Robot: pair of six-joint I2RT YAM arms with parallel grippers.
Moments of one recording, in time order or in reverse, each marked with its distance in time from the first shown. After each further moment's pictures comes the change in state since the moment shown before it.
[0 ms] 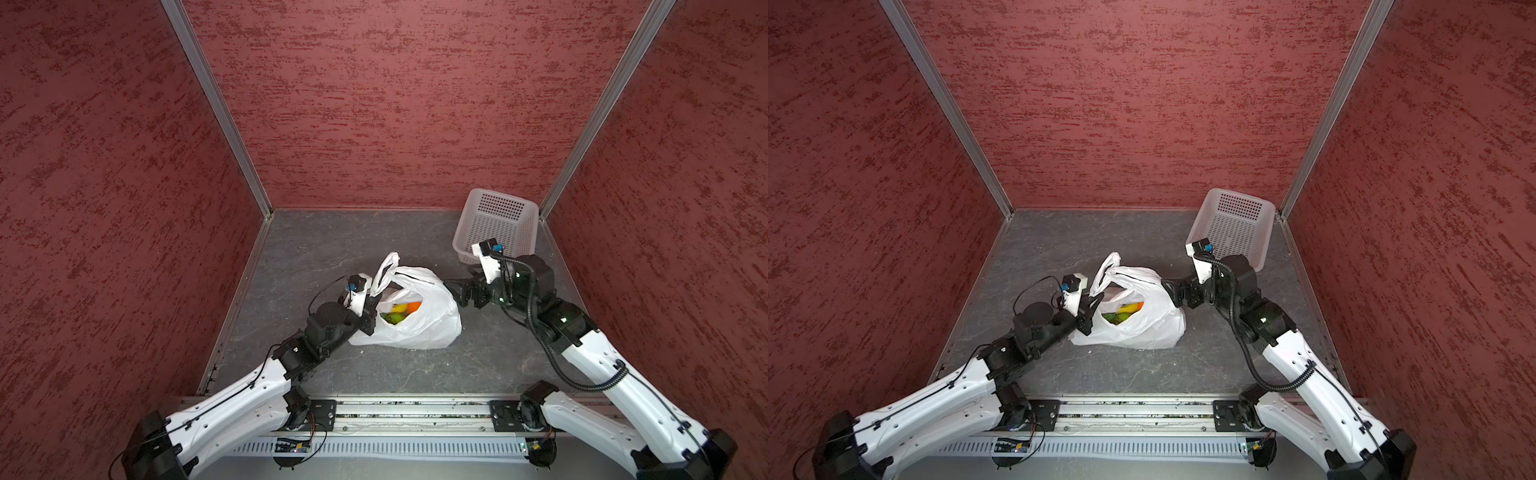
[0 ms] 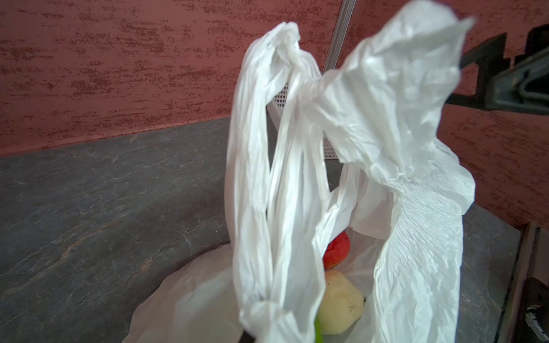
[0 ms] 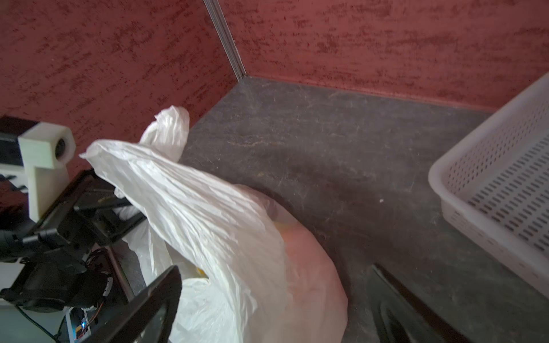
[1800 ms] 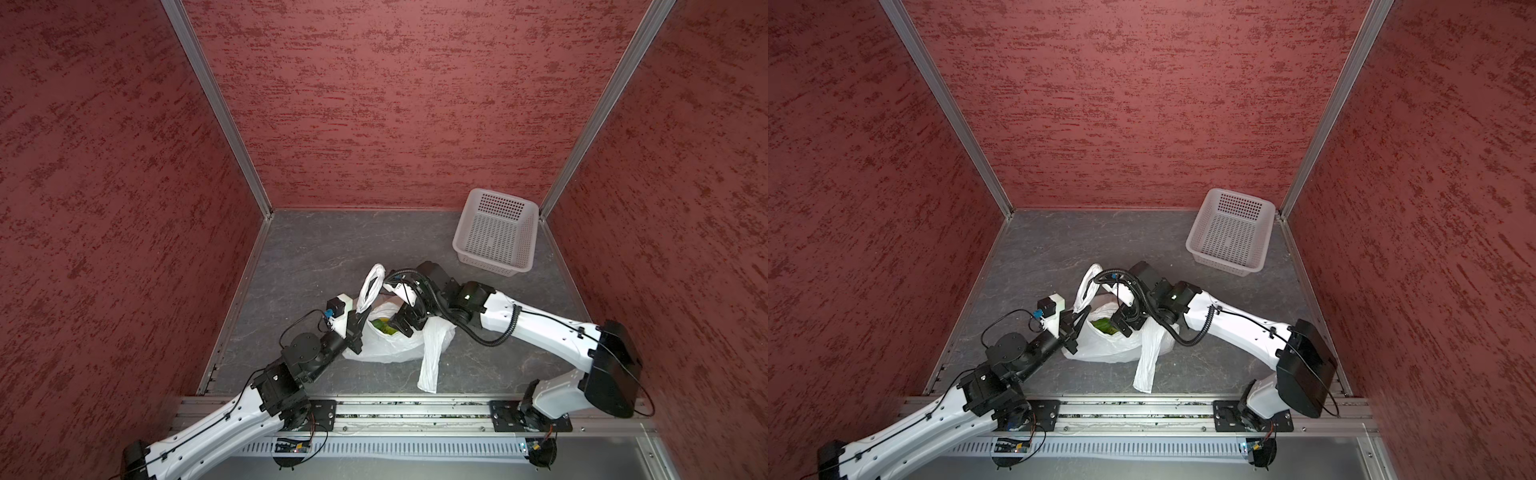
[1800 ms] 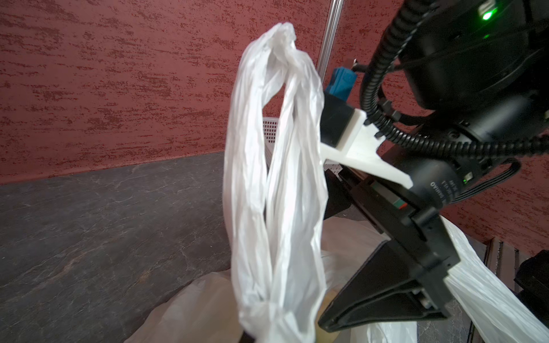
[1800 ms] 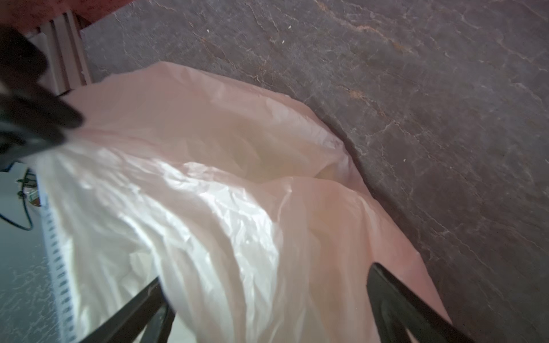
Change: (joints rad) left arm -0.092 -0.321 -0.167 0.004 -0.084 0.008; right arm 0.409 0.575 0.210 -0.101 0.132 -0.225
